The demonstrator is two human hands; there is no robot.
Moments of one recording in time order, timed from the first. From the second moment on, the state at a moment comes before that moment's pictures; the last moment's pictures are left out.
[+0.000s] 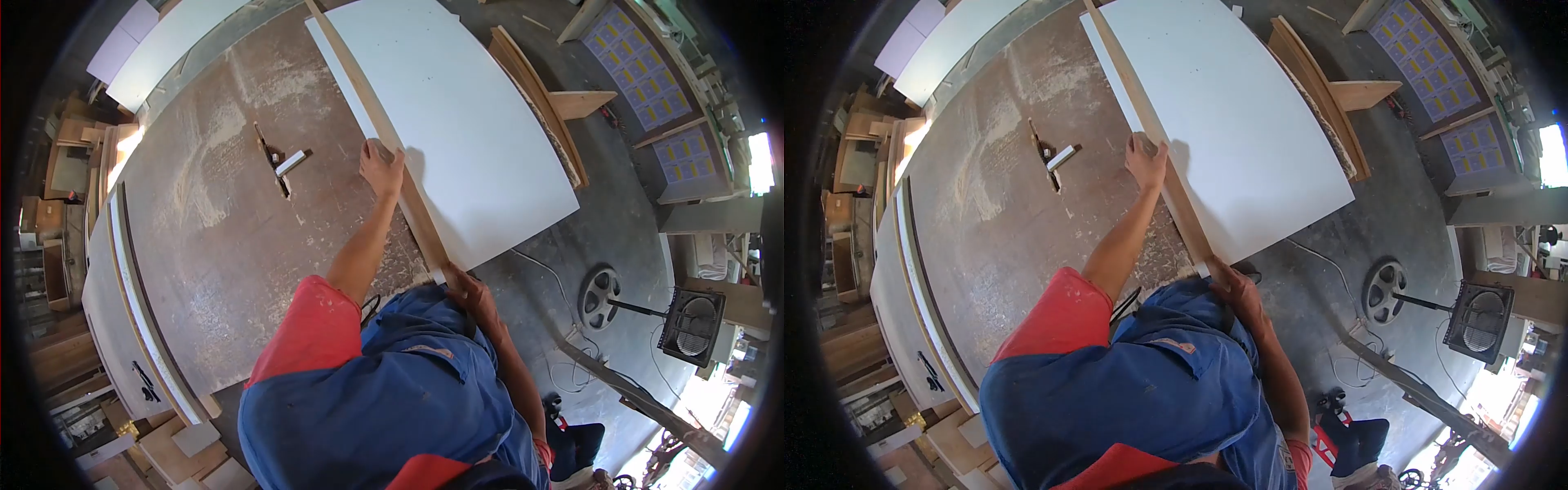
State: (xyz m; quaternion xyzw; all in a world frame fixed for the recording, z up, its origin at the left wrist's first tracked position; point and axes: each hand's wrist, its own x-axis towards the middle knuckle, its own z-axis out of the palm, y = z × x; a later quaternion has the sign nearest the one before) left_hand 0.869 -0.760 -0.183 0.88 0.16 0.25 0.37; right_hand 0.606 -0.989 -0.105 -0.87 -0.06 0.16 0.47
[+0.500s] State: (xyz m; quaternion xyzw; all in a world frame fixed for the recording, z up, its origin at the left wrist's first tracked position) left_hand 0.884 -0.728 -0.197 0.82 0.16 0.26 0.48; right_hand 0.614 -0.973 -0.111 -0.92 -0.06 0.22 0.33
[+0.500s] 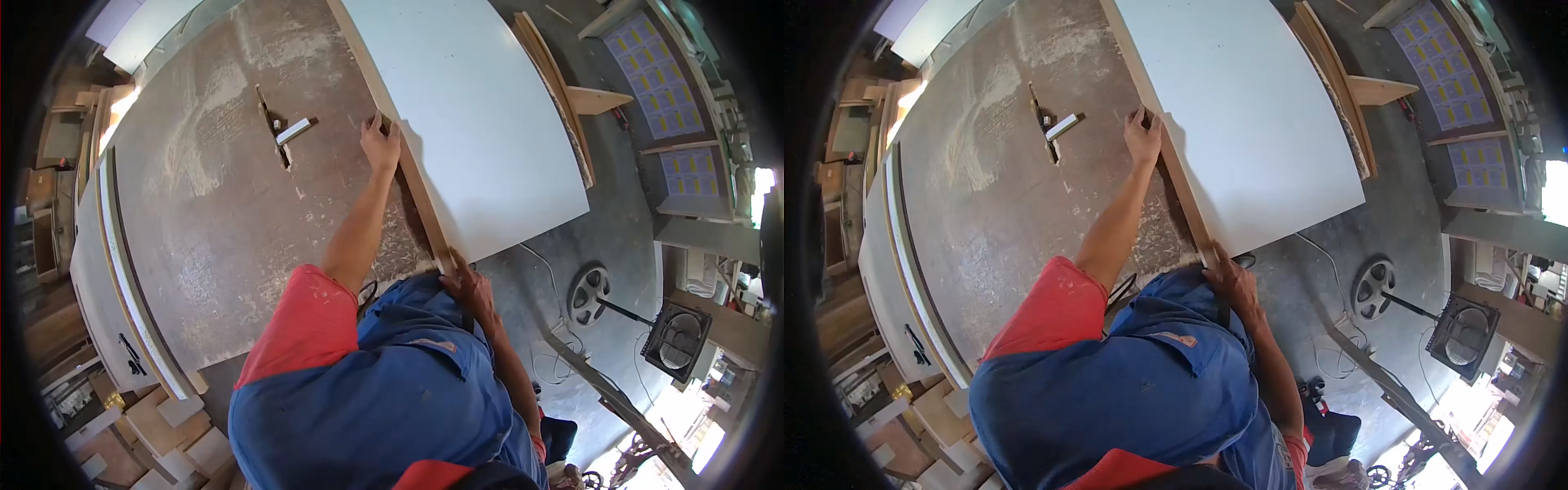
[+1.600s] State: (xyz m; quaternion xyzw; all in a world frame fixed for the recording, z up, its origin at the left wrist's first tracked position) left_hand 0.879 -0.707 -0.185 0.85 0.12 0.27 0.43; right_hand 0.673 -0.926 -0.080 -0.96 -0.05 0.19 0.20
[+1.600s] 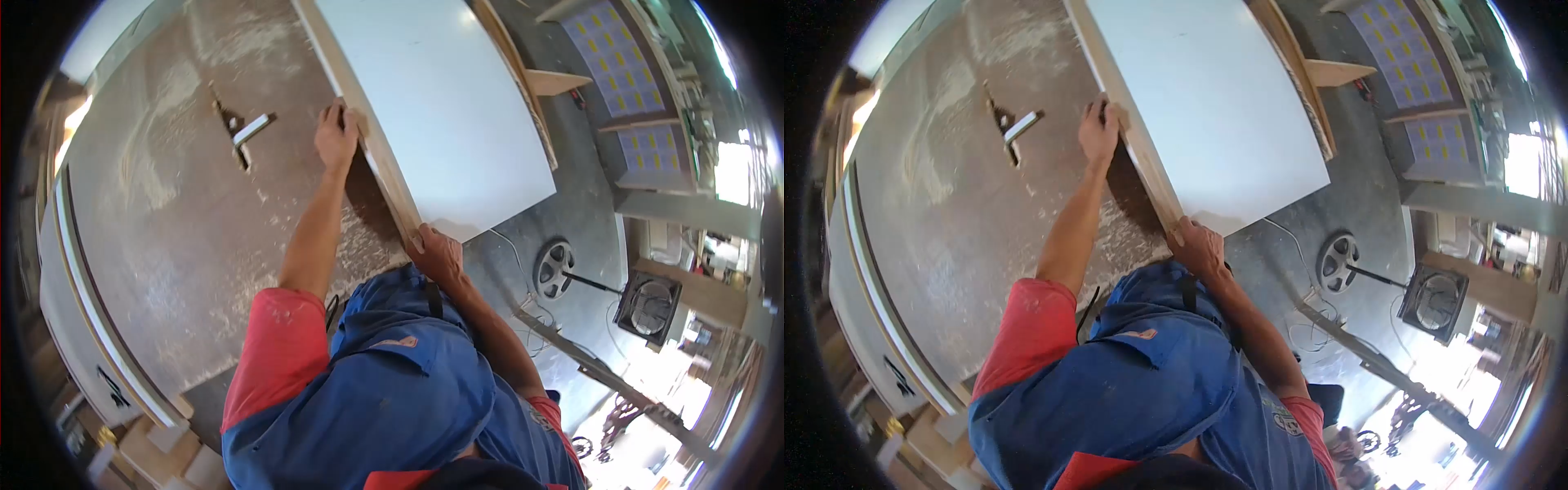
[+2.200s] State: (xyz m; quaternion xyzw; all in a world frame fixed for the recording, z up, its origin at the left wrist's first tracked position) left_hand 0.879 -0.721 -0.174 0.90 0.11 0.23 0.34; right_hand 0.587 -1.016 -0.072 -0.89 0.20 -0.07 0.41
